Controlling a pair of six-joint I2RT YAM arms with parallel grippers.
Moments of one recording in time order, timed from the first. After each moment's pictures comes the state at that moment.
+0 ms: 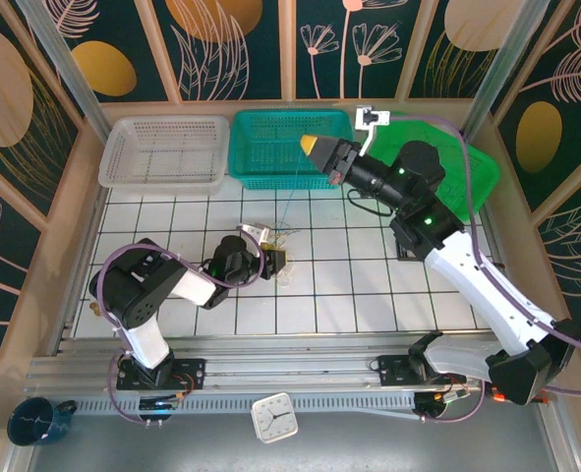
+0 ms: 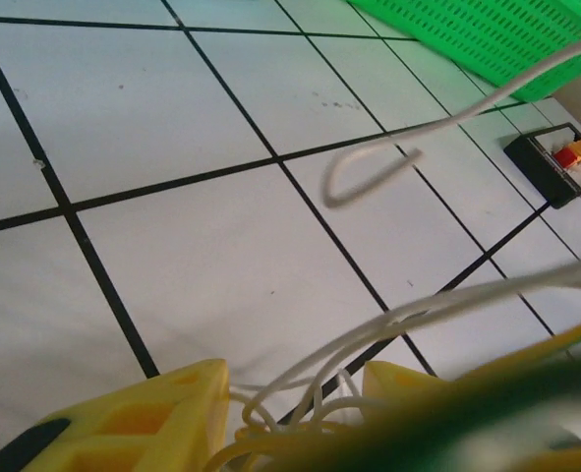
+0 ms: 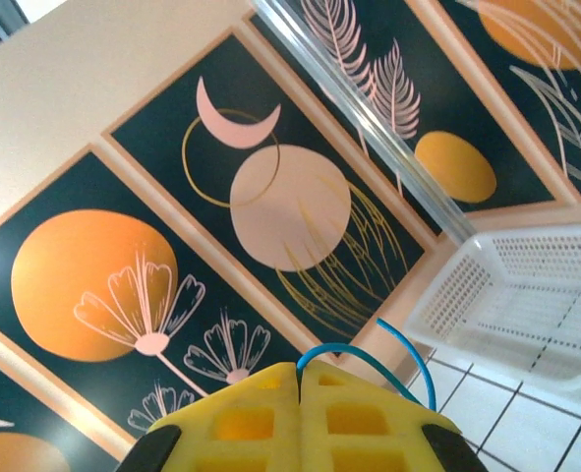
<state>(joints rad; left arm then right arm) -0.66 1.76 0.45 0.89 0.22 -0.44 0.61 1.18 1.25 0.13 -0.43 0.80</state>
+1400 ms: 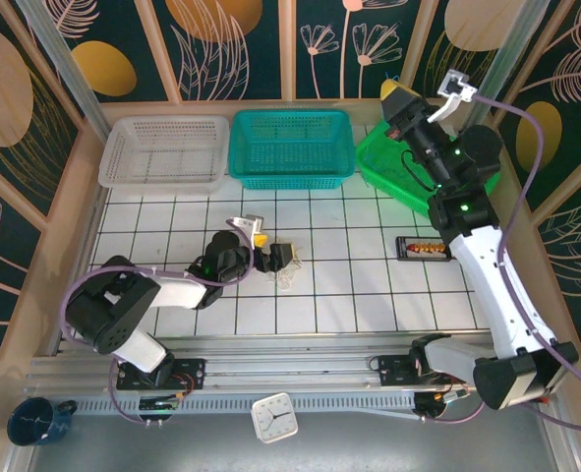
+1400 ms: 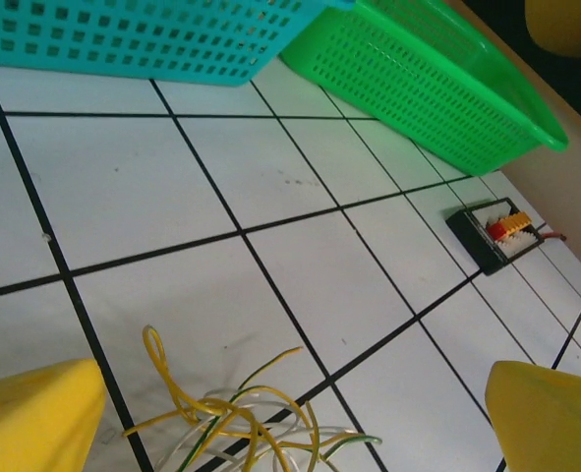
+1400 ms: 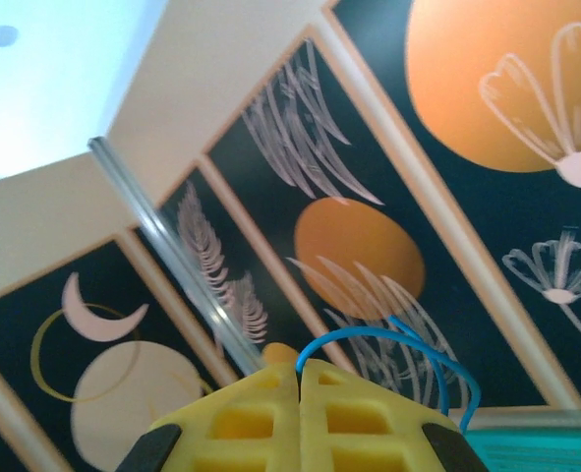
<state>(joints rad) -0.66 1.54 0.45 0.75 0.18 -0.53 0.27 1.17 1.28 0.23 -0.29 0.69</state>
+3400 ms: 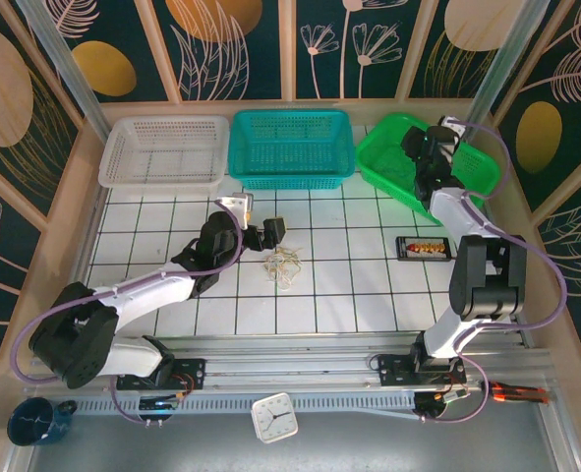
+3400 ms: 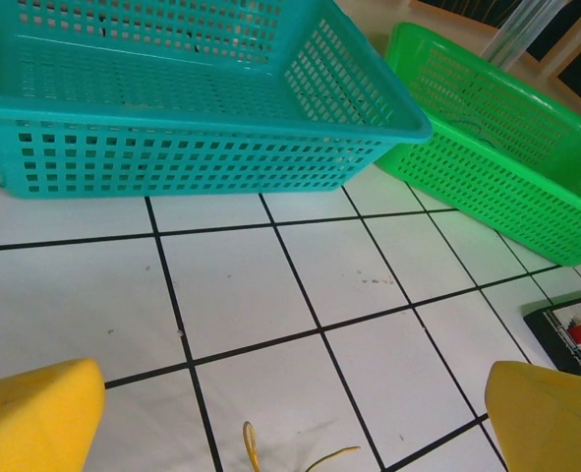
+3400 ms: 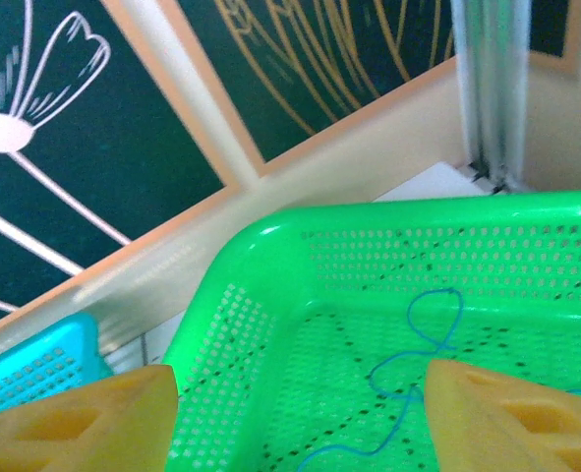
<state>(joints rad) -0.66 1.34 0.62 0.35 -0.07 -0.48 0.03 1.64 1.17 0.16 0.20 0.47</state>
